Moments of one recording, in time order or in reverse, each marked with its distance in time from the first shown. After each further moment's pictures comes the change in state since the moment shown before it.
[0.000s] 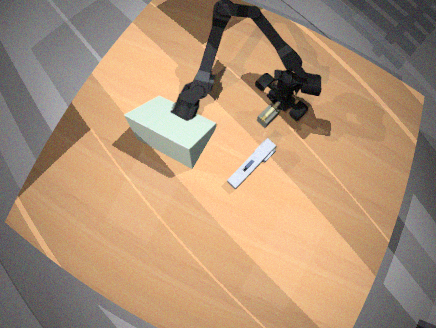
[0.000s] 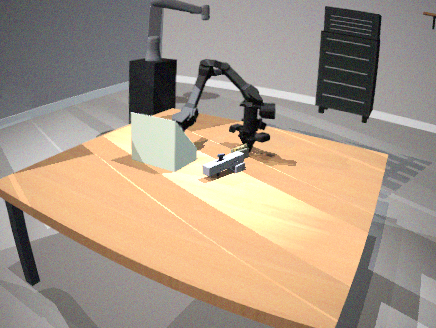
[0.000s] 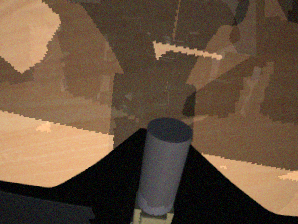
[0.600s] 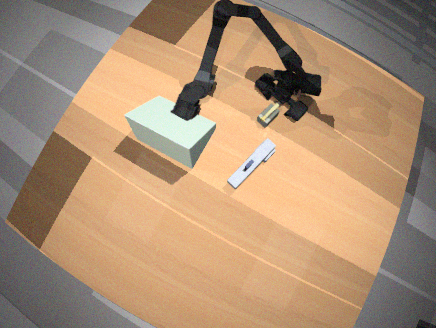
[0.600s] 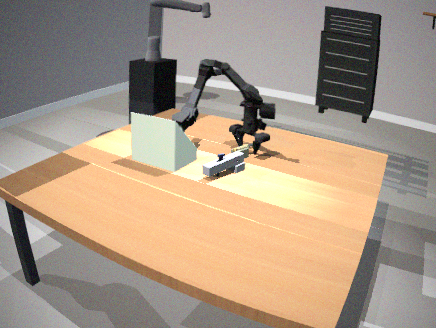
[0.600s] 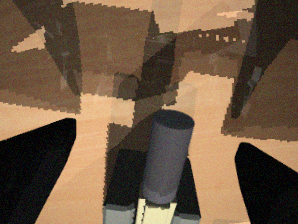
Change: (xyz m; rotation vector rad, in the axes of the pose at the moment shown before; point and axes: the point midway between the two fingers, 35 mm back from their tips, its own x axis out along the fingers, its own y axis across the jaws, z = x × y) arm 0.000 0.000 0.000 0.003 0.001 0.001
